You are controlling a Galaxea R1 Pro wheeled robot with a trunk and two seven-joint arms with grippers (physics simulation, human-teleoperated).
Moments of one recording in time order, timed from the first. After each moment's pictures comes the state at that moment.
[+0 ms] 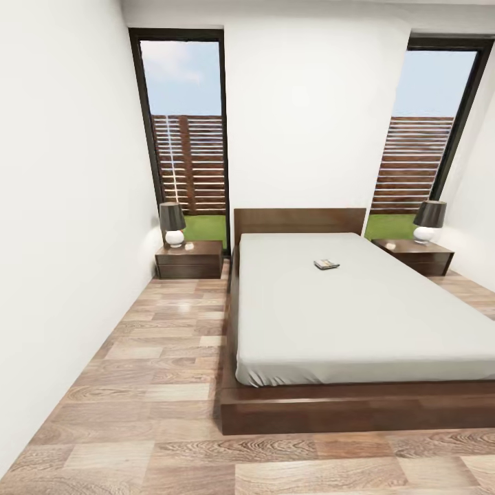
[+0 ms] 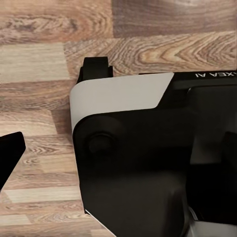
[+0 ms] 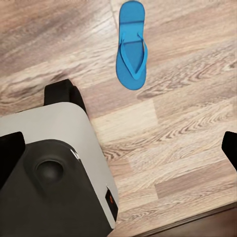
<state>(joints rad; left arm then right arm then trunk) -0.40 -0.03 0.00 -0.06 -0.01 0.59 -0.01 -0.27 -0.19 -0.24 -0.26 0.01 0.61 -0.02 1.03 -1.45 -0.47</state>
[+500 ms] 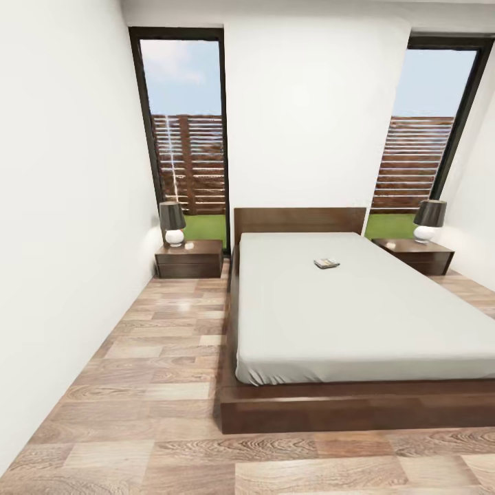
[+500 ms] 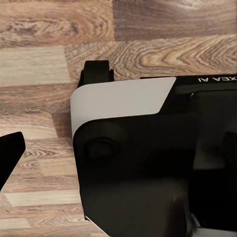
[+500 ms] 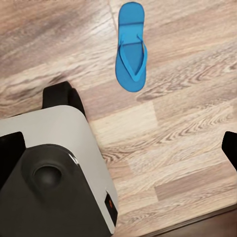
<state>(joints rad) -0.40 -0.03 0.00 -0.06 -0.01 0.59 0.00 -0.27 -0.19 -0.24 -0.27 0.01 0.61 -0.02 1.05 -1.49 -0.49</state>
